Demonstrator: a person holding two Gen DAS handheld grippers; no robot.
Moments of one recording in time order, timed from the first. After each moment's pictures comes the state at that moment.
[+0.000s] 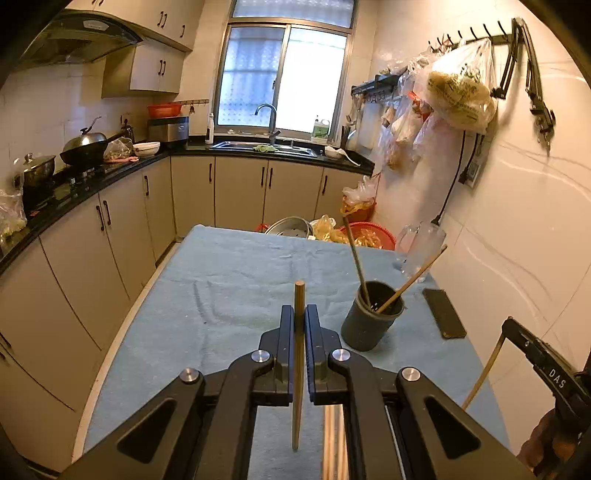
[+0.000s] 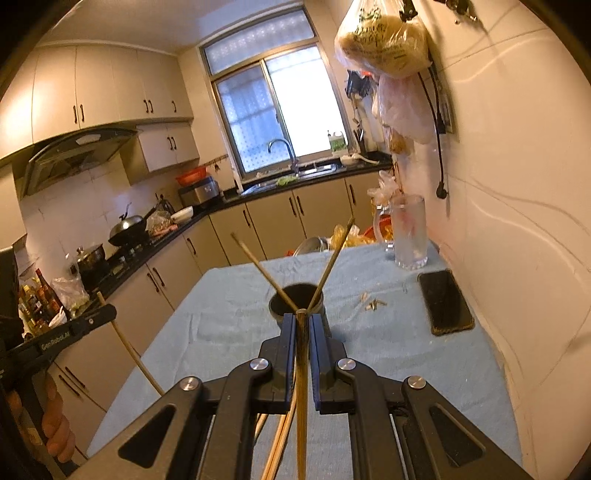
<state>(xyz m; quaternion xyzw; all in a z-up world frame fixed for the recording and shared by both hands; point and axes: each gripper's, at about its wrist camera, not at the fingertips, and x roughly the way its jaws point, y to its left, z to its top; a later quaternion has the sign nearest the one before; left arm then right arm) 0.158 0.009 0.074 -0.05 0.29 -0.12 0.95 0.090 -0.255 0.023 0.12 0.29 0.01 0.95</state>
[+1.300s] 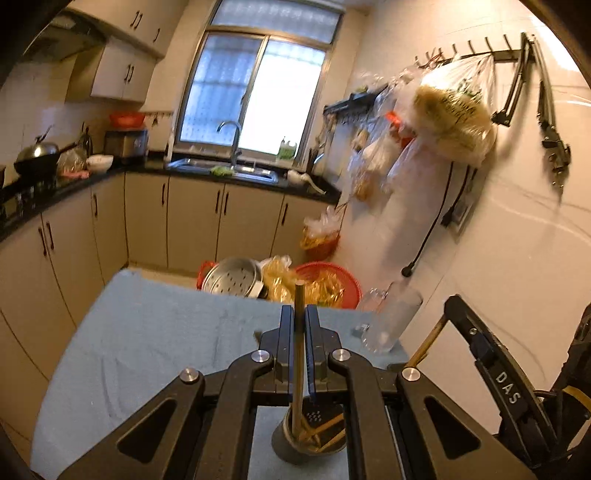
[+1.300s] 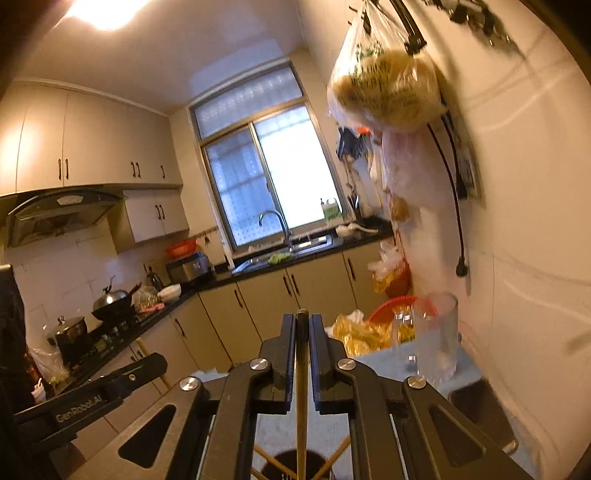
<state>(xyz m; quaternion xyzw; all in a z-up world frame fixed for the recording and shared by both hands) 0.299 -0.088 0.091 -0.09 0.26 -0.18 0.95 0.249 -0.271 0.042 0.14 0.17 -0.02 0.98</state>
